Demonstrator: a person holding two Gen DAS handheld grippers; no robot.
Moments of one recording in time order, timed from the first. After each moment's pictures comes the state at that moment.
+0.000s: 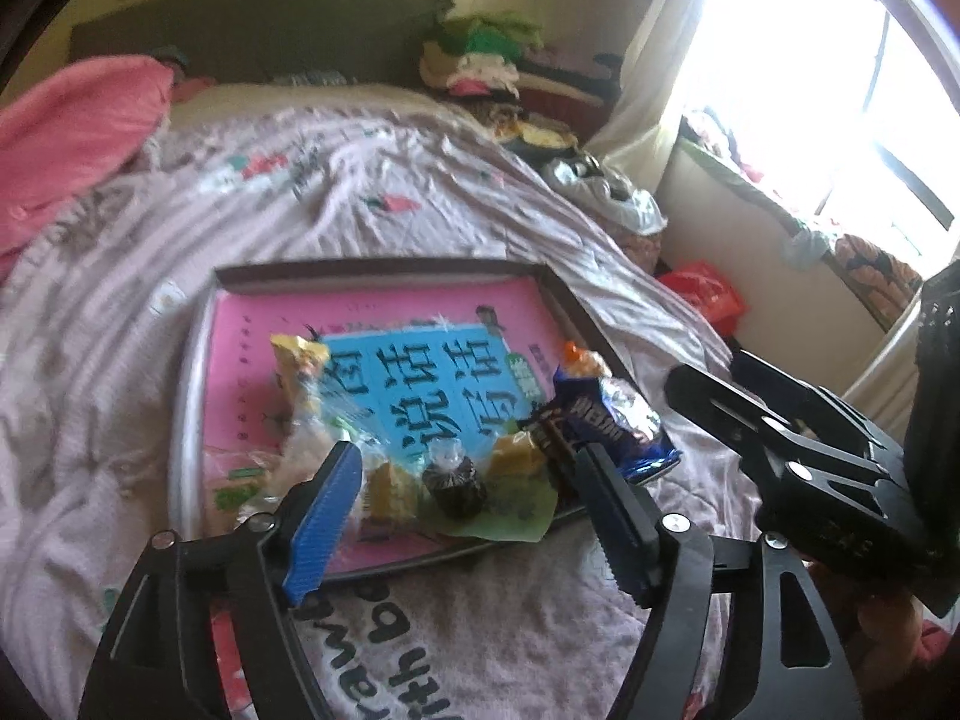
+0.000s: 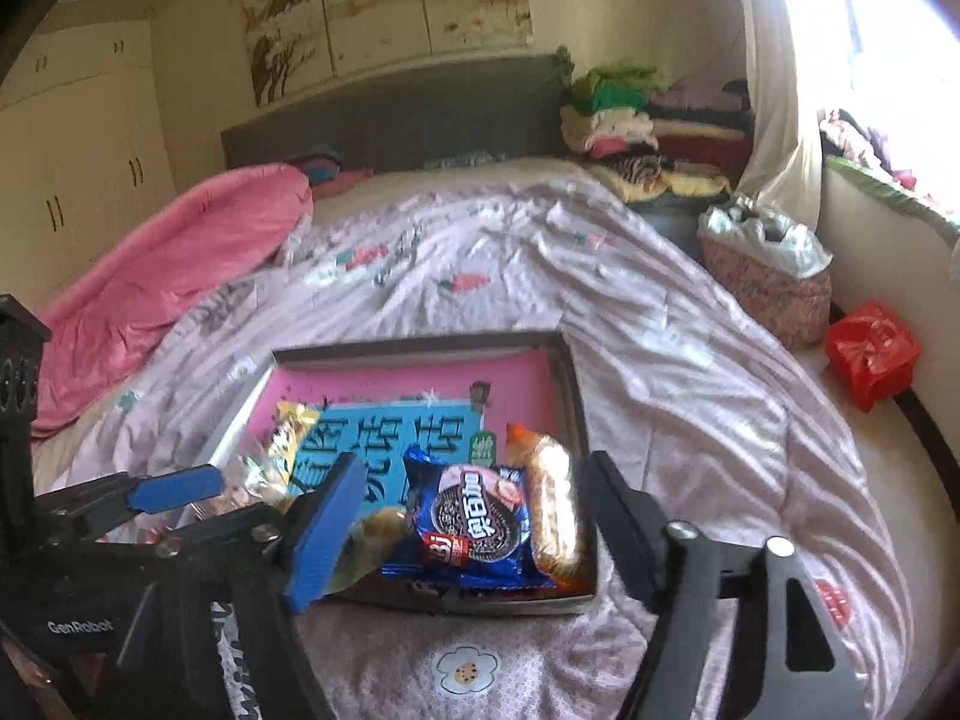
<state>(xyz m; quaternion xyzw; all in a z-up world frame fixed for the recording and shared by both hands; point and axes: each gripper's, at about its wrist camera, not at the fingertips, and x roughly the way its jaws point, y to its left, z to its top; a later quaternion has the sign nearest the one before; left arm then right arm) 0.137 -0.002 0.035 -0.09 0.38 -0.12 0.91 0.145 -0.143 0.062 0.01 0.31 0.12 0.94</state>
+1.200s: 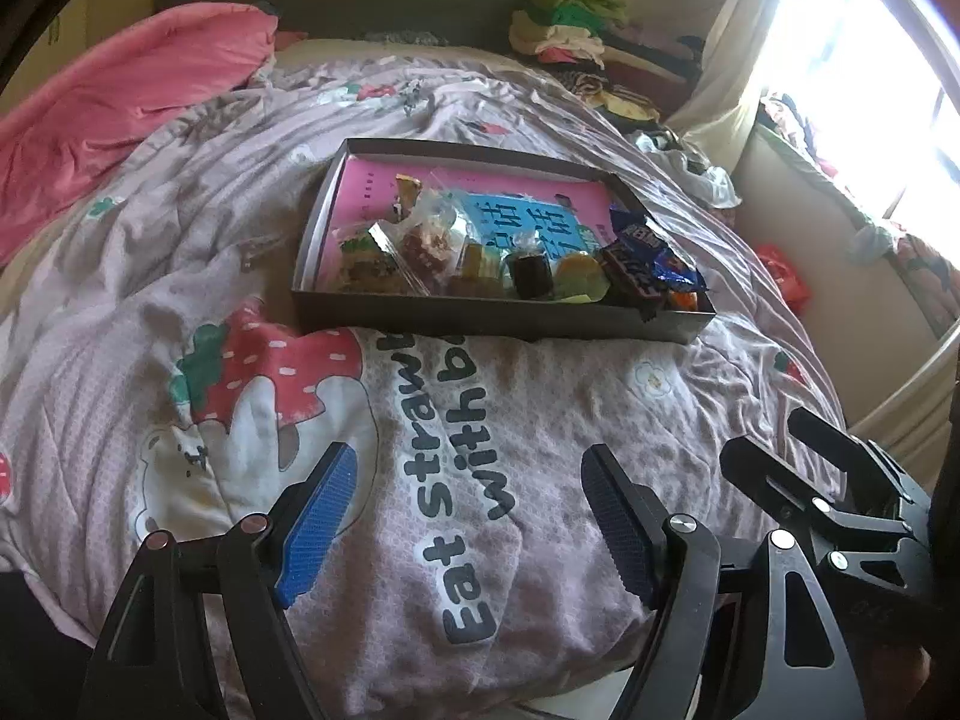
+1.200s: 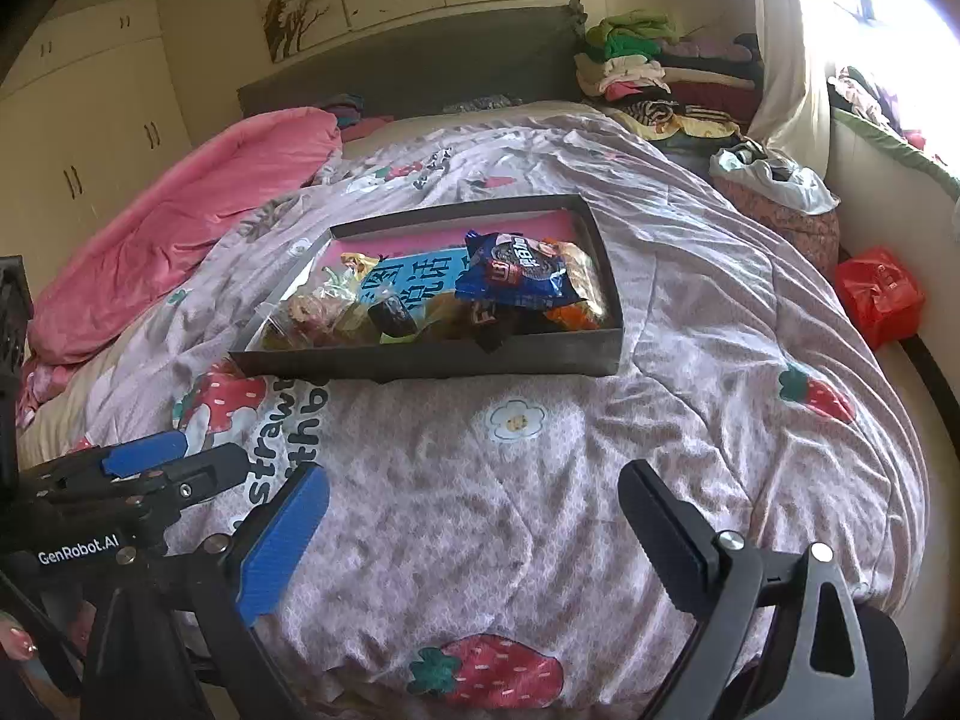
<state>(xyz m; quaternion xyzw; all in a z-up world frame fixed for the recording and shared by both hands) 0.024 0.006 0.002 -0.10 0.44 -0.02 0.89 0.040 -0.144 0.014 0.01 0.38 0.14 0.91</state>
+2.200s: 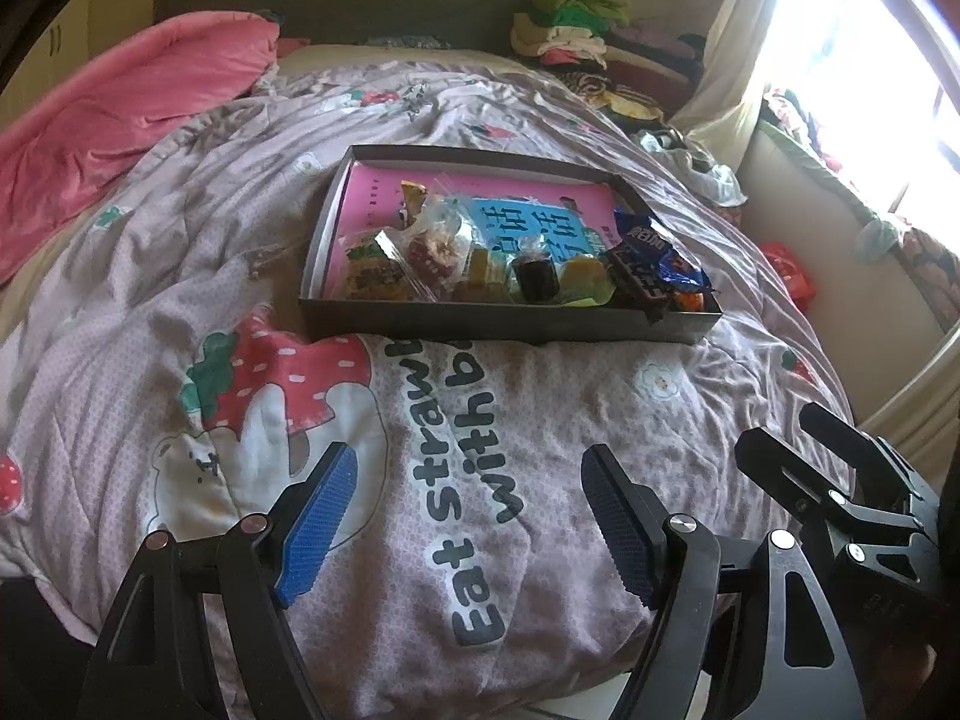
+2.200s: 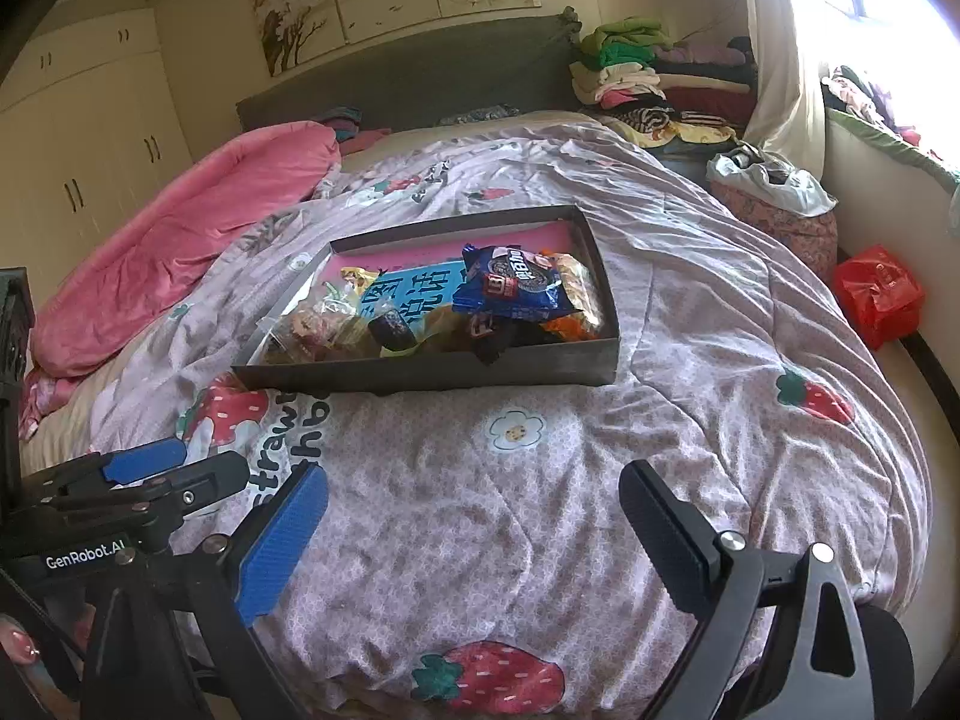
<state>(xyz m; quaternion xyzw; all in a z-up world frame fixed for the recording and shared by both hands) 0.024 0.006 0.005 -0.09 0.43 -0.01 0.90 0.038 -0.146 0.017 0.02 0.37 0.14 0.92</state>
